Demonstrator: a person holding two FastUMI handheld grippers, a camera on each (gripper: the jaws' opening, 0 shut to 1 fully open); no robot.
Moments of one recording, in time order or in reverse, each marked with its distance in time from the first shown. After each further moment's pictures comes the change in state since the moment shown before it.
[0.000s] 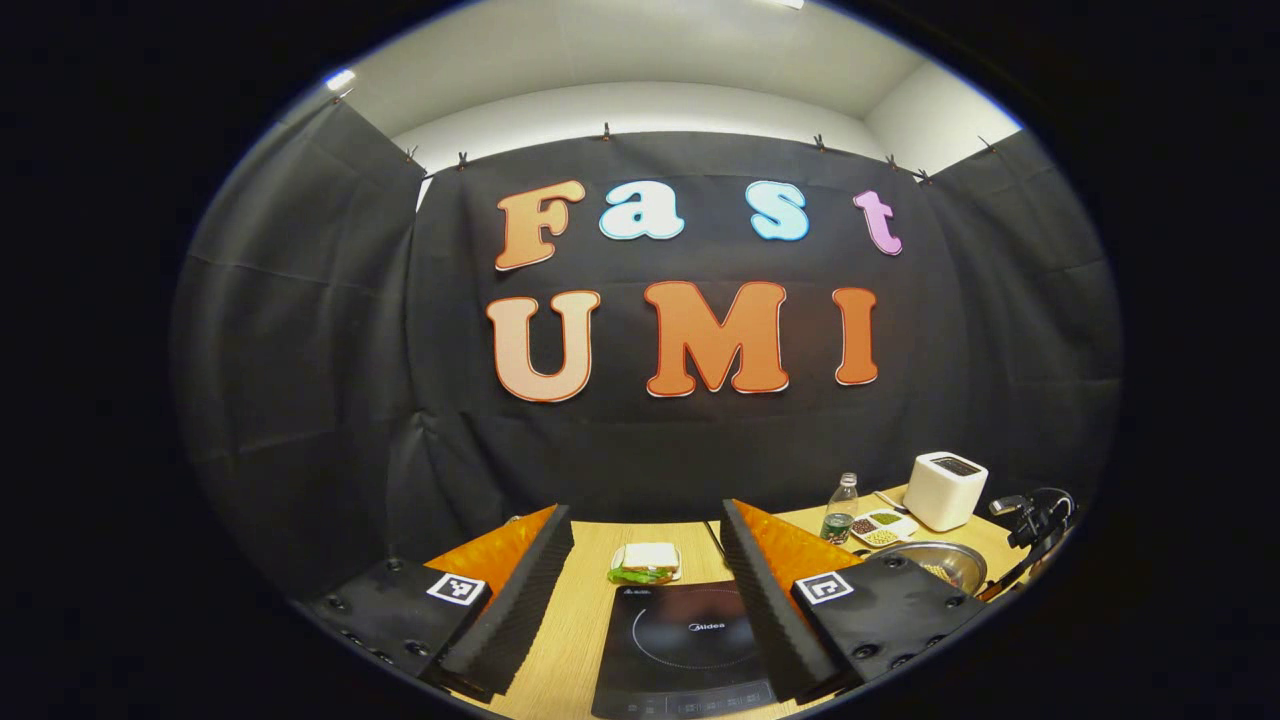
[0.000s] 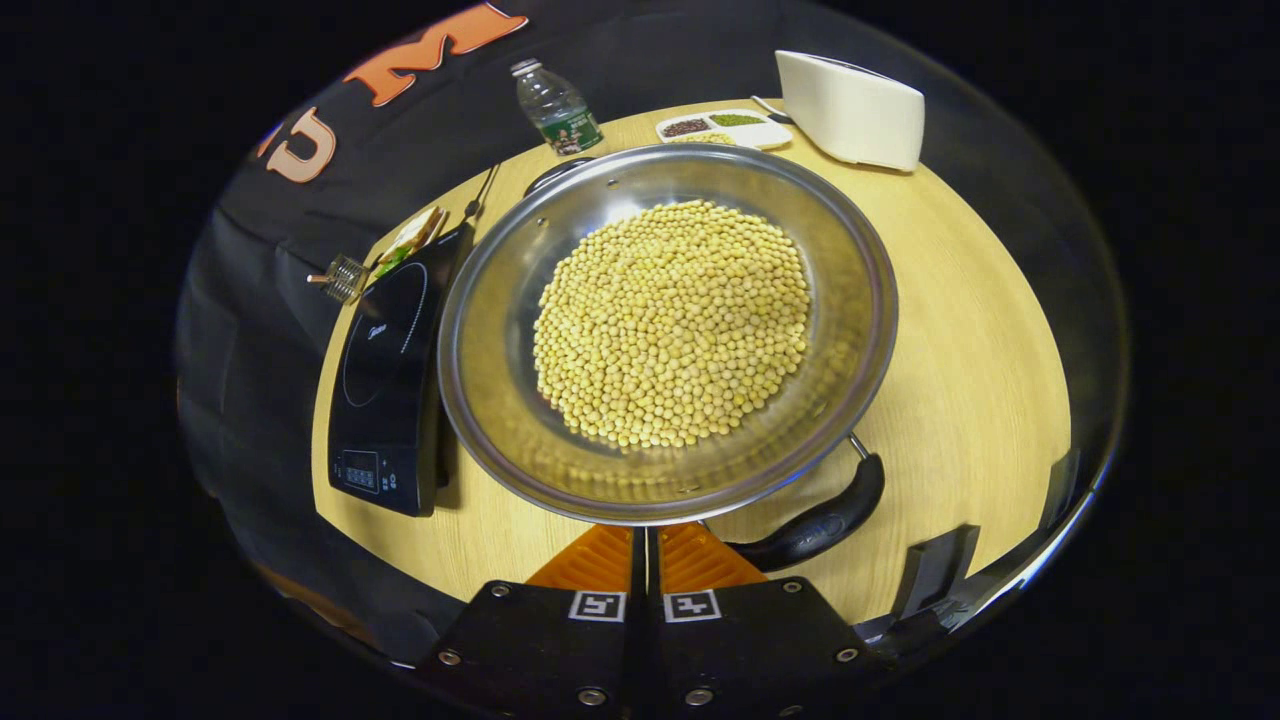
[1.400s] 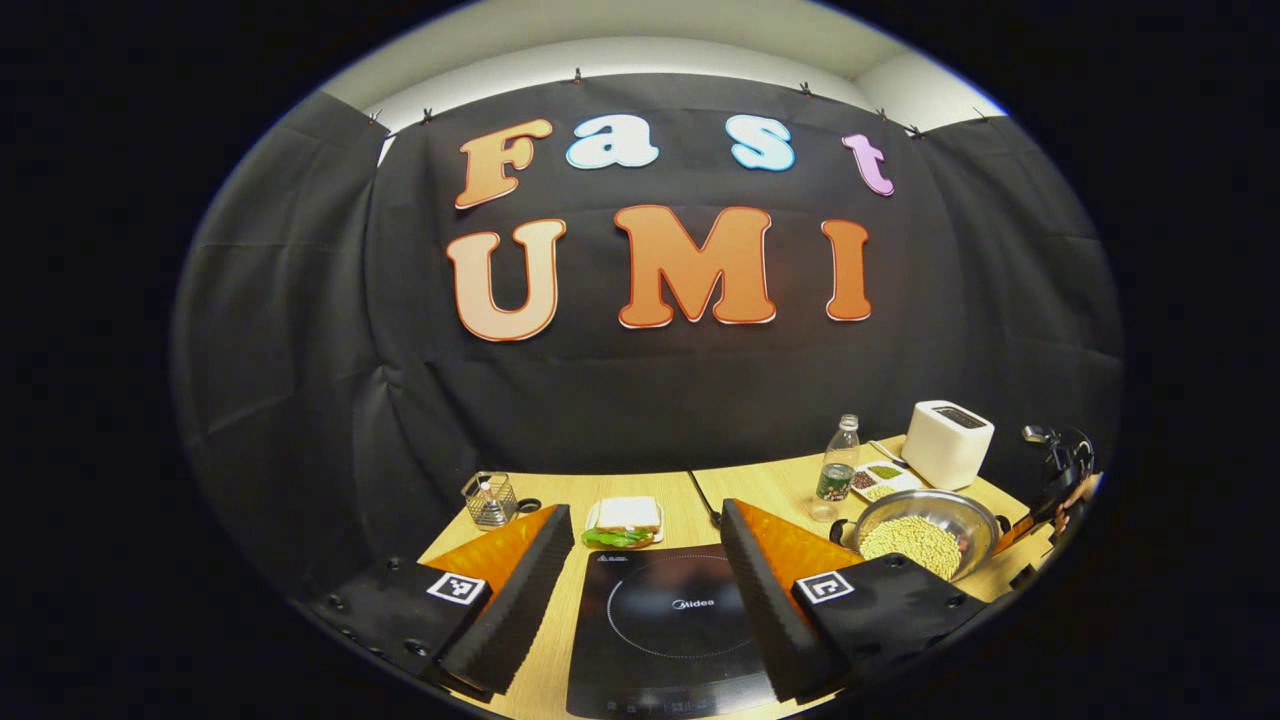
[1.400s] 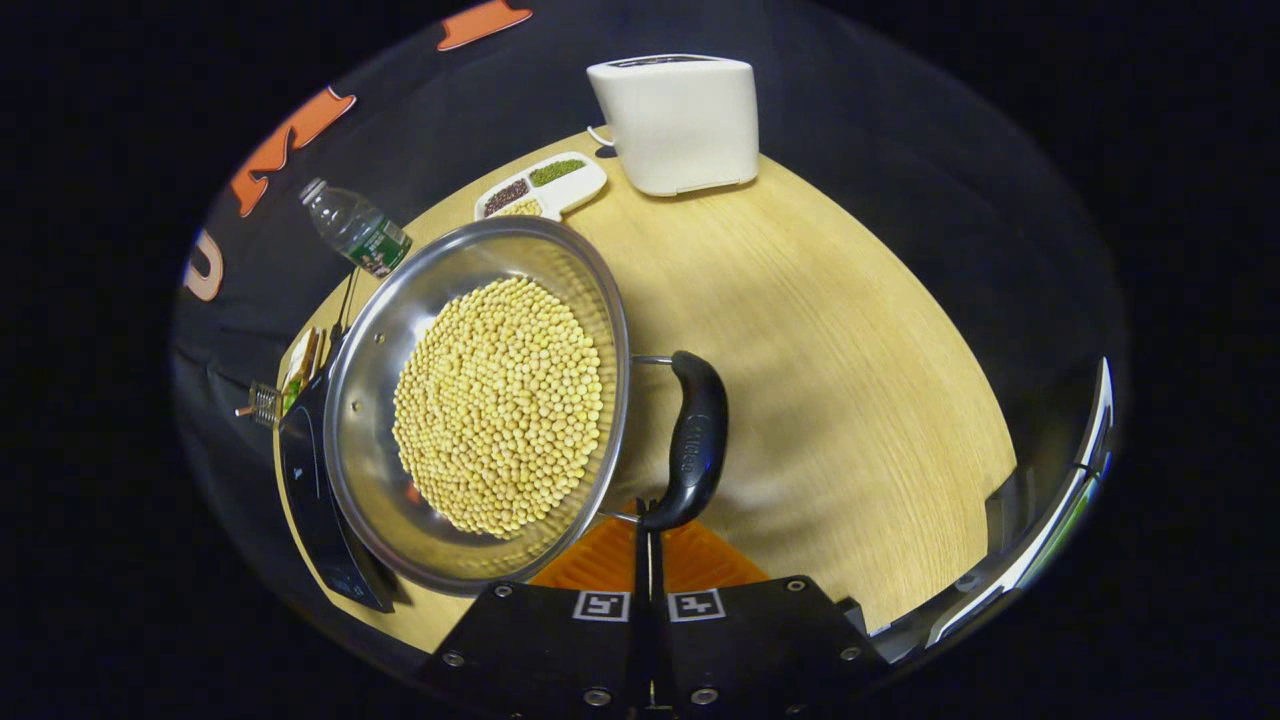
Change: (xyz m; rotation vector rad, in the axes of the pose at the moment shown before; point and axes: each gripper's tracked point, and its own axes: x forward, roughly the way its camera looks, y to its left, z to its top) left arm 0.065 -0.039 -0.082 0.026 0.189 -0.058; right arm 0.017 -0.119 0.078 0.240 -0.120 -0.174
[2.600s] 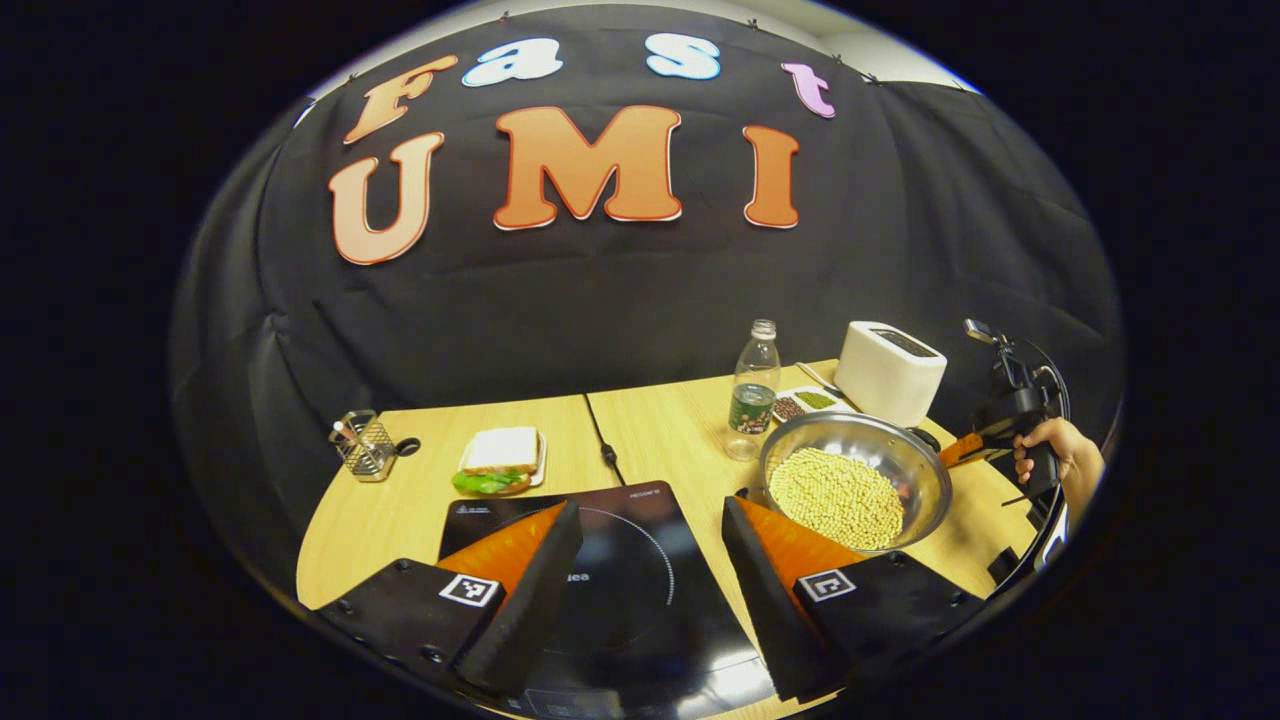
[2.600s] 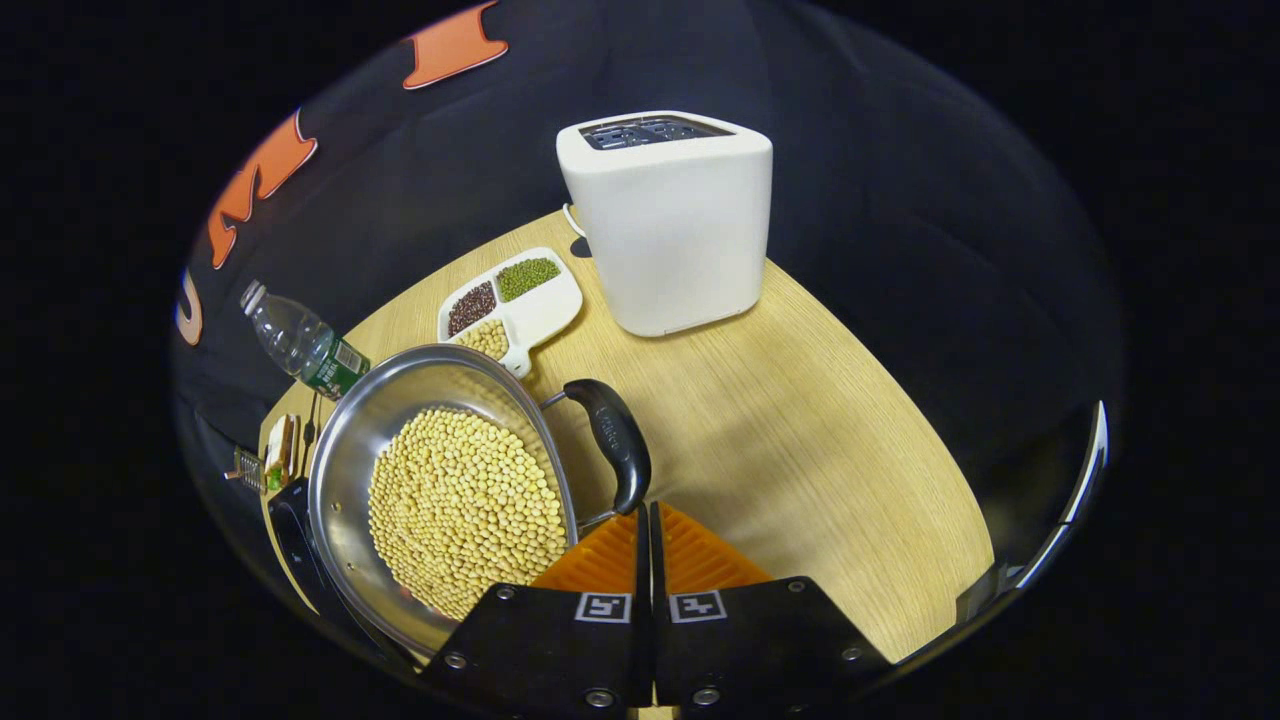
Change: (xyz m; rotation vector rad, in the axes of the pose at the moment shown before) left arm 0.075 -0.141 -0.087 0.022 0.248 -0.226; right arm -0.010 -0.056 0.111 0.034 -0.181 -0.037
